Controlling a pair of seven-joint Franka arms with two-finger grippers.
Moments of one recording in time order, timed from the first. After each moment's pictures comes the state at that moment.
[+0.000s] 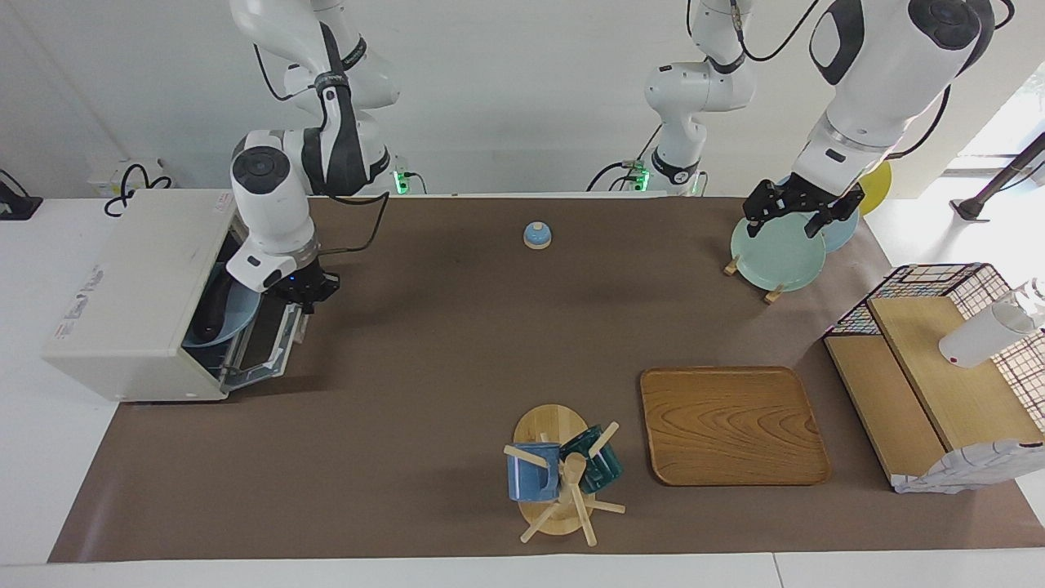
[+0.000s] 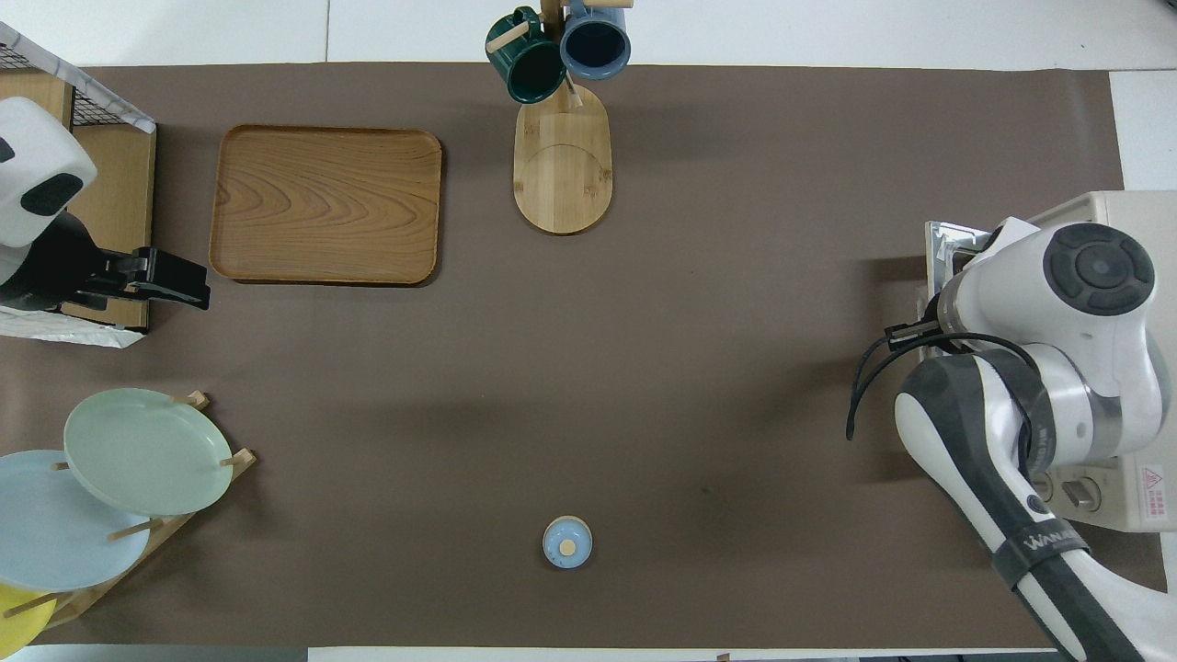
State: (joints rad) left arm -0.06 -0.01 -0.08 -1.64 -0.02 1.57 -0.05; right arm 0.07 0.05 -0.02 -2.19 -0.18 2.20 -0.03
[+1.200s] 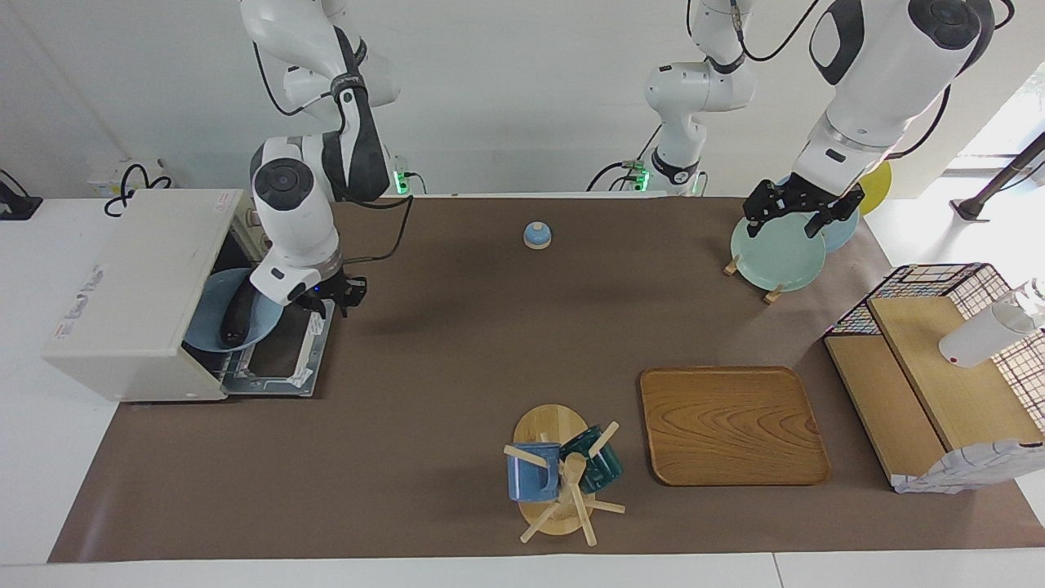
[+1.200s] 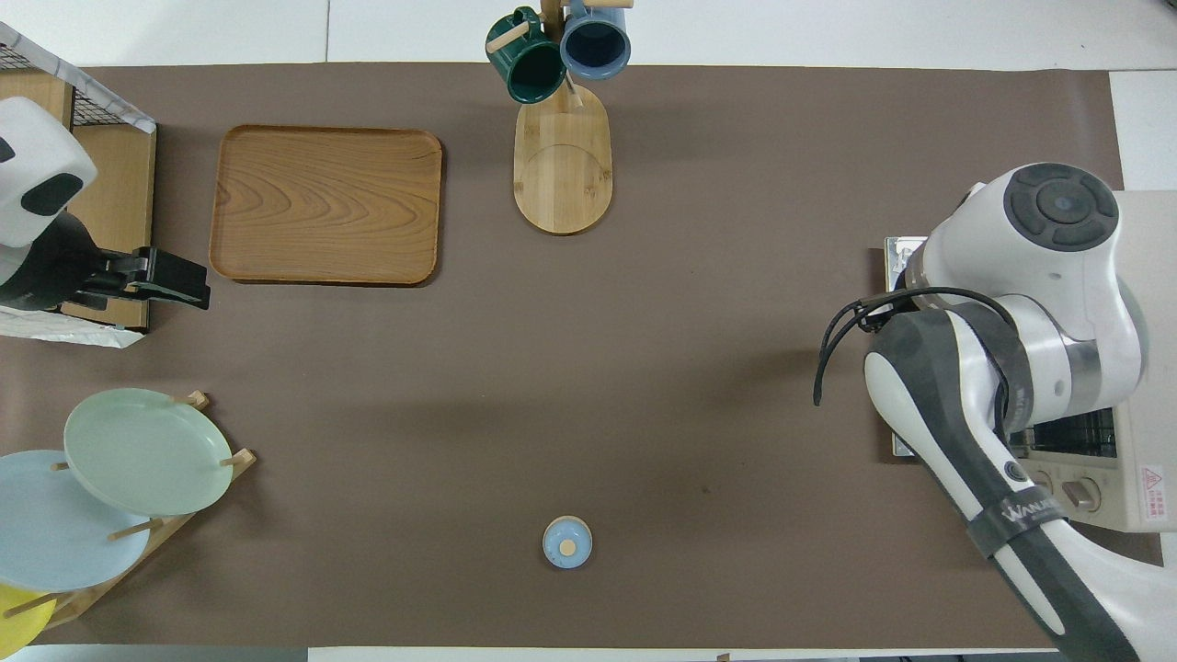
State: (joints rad) left arm -0.06 -0.01 -0.08 -1.64 -0.02 1.57 -0.05; right arm 0.15 0.10 -0.04 -2.00 -0.19 1.99 0.03
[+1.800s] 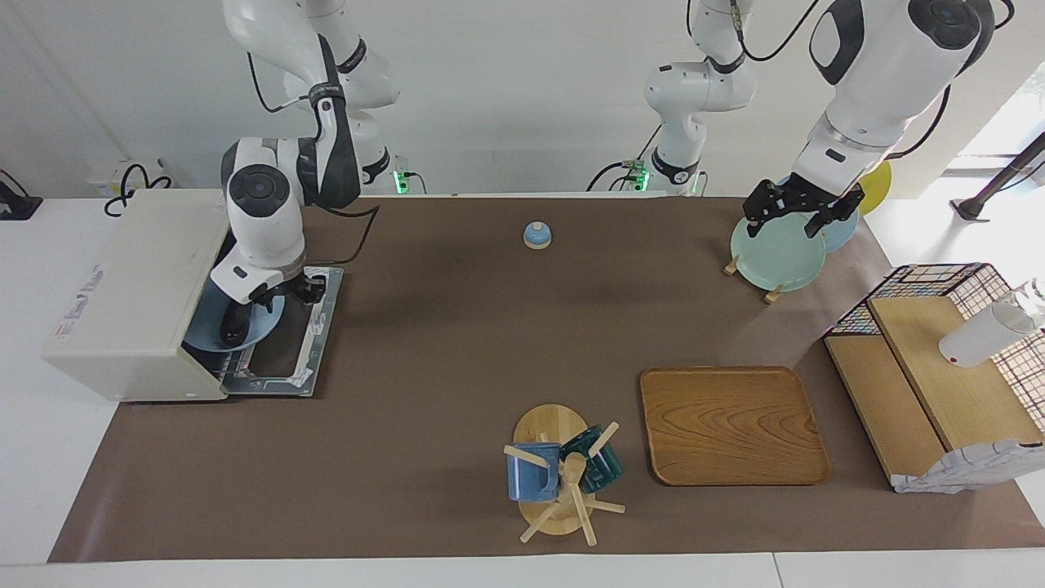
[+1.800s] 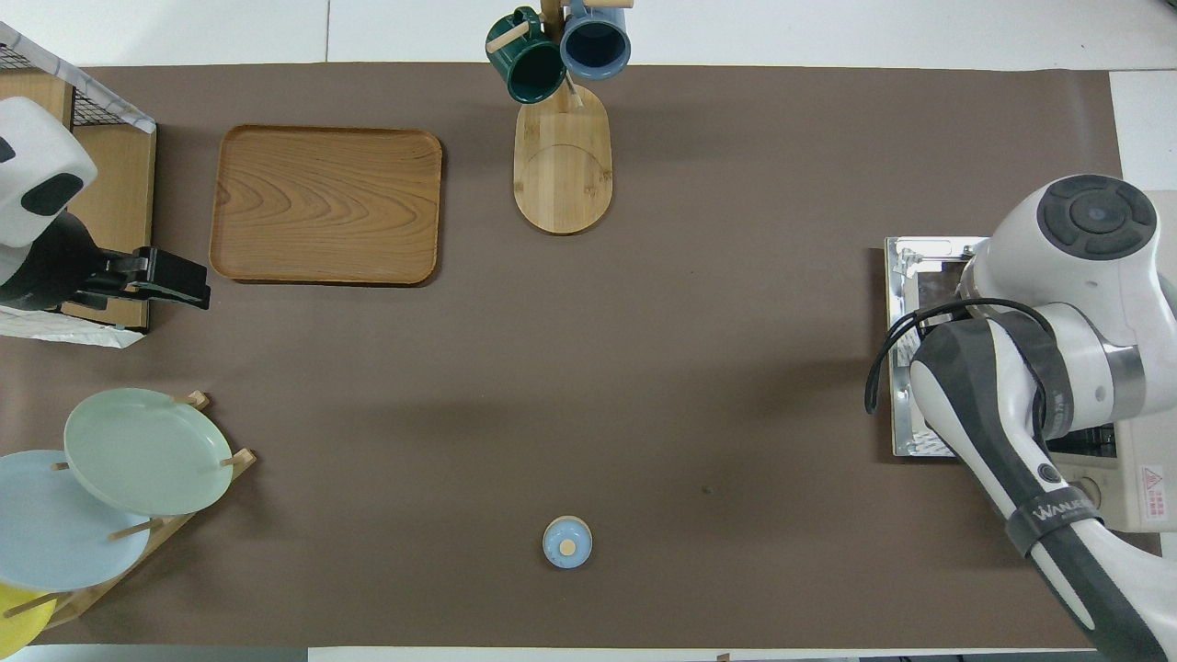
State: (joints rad) left arm -0.06 -0.01 -0.08 -1.64 -0.02 1.58 -0.05; right arm 0.07 0.09 -0.05 -2.07 -0.30 1.99 0.03
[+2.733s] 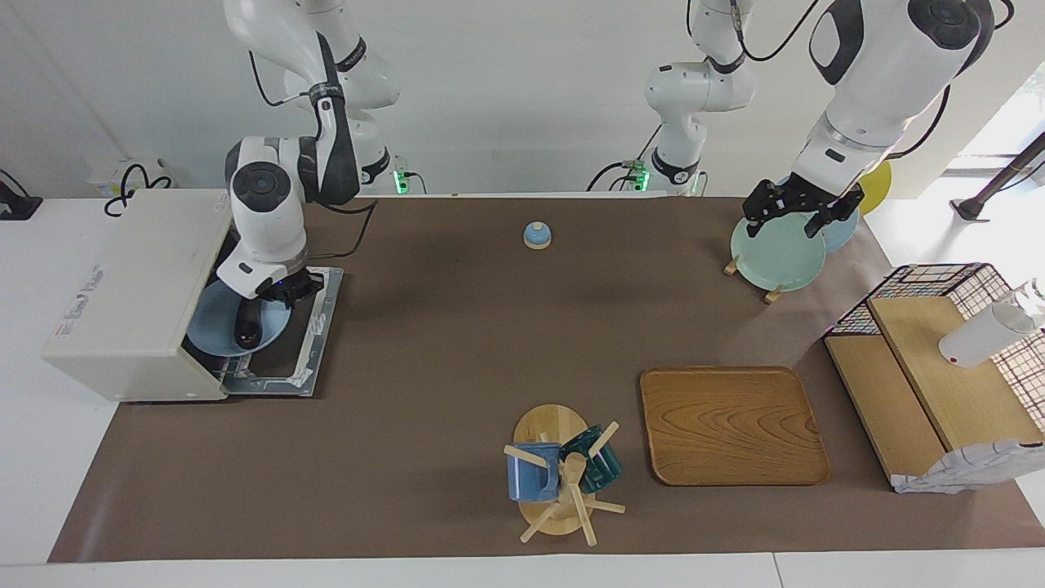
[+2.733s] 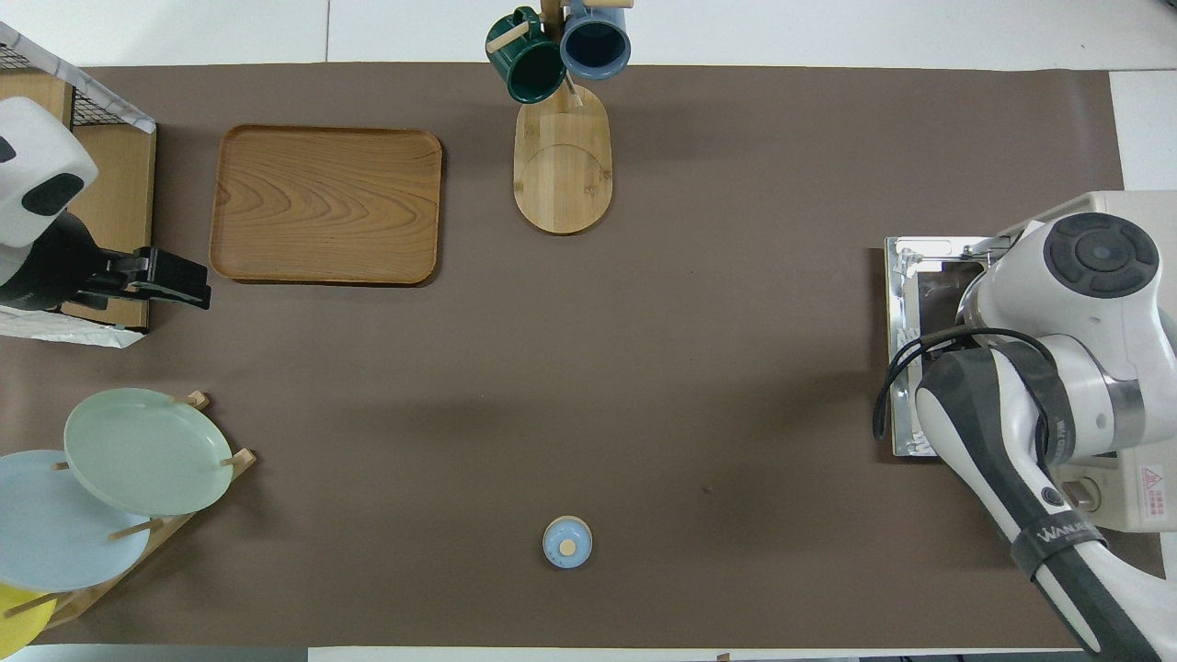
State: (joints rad) left arm -0.06 -0.01 -0.08 -1.64 -0.02 1.58 -0.05; right arm 0.04 0.05 0.00 -2.14 -0.30 2.05 -0.03
